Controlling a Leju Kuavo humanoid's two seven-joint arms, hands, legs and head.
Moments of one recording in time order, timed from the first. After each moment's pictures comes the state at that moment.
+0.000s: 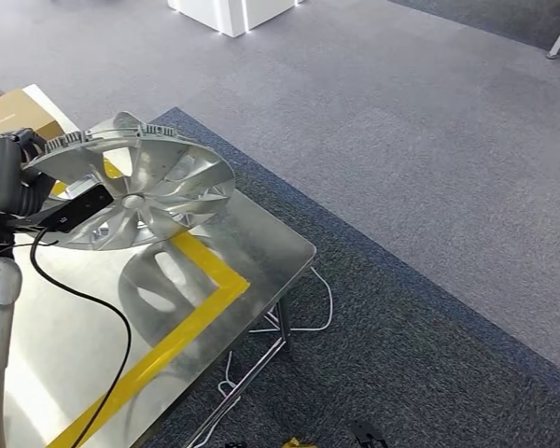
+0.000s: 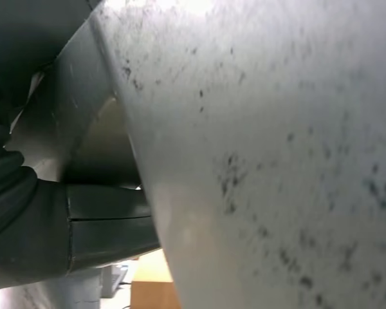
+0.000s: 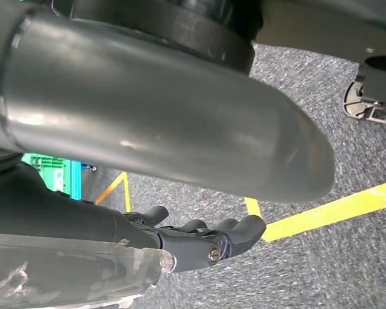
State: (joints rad) left arm -0.44 0.21 0.10 -1.57 -1.24 0.12 0.01; right arm -0.14 0.07 0.51 -0.21 -0.07 -0.16 0.49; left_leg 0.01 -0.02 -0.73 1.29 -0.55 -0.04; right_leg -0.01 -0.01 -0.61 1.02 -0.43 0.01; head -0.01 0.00
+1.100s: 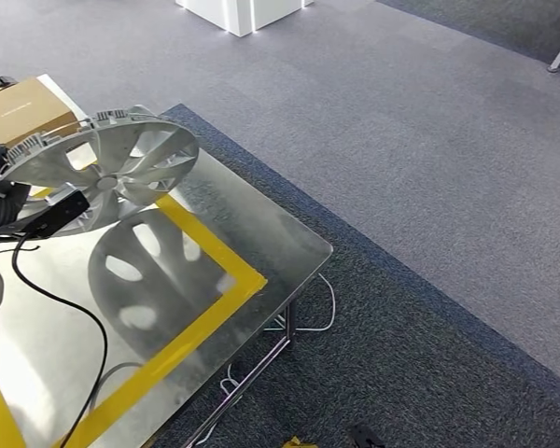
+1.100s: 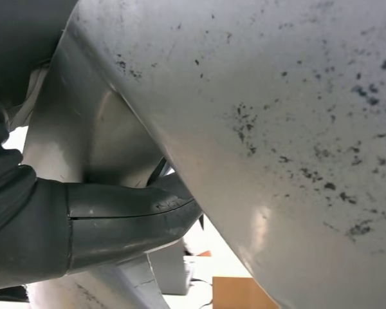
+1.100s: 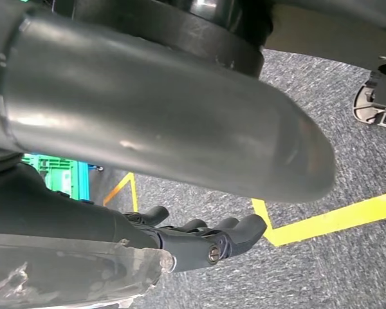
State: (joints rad) left arm -0.41 0.24 0.20 -1.51 -1.35 0.13 0.01; right arm -0.12 0.07 0.51 -0.21 -0.07 -0.17 0.49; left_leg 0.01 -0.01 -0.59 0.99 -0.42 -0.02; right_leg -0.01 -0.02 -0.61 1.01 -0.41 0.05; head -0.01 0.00
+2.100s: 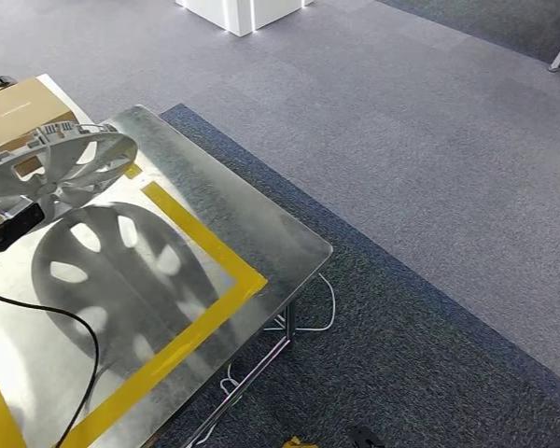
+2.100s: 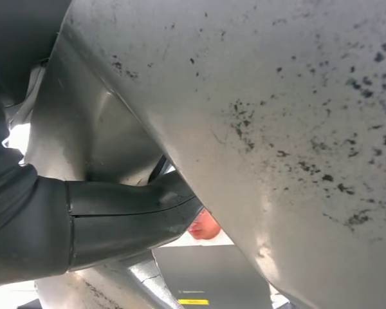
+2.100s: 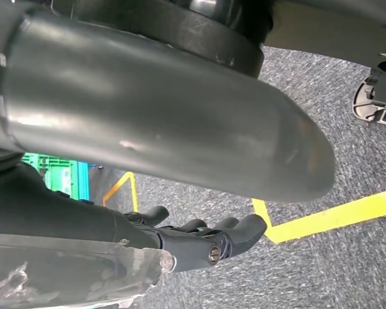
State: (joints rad) left arm -0.34 0.31 0.33 -1.49 -1.49 0.21 0.02; right arm -0.12 0.07 0.51 -0.21 -0.06 -0.17 0.49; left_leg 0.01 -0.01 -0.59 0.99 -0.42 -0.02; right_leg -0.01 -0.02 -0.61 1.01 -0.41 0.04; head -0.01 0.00
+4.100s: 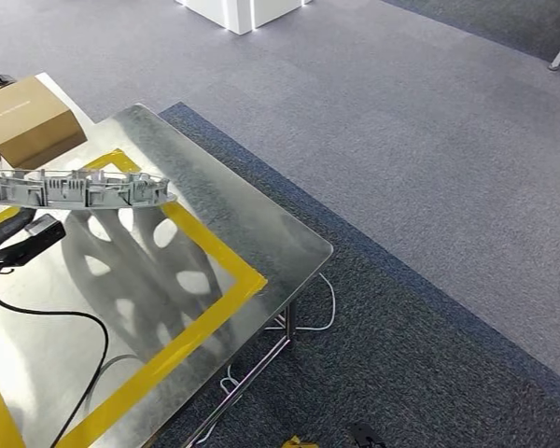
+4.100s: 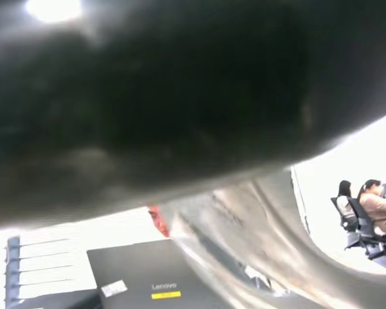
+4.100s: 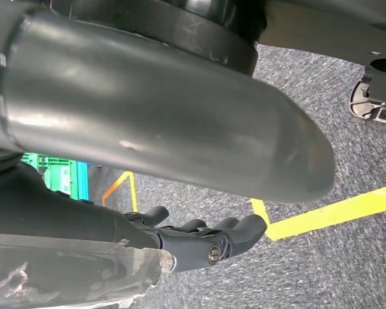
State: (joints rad) left arm -0.31 0.30 0.29 -1.48 -1.46 0.25 -0.07; right arm -0.13 0.07 0.50 -0.21 -0.06 -0.17 0.49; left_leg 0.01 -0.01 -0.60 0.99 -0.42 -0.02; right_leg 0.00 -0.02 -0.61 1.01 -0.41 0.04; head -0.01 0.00
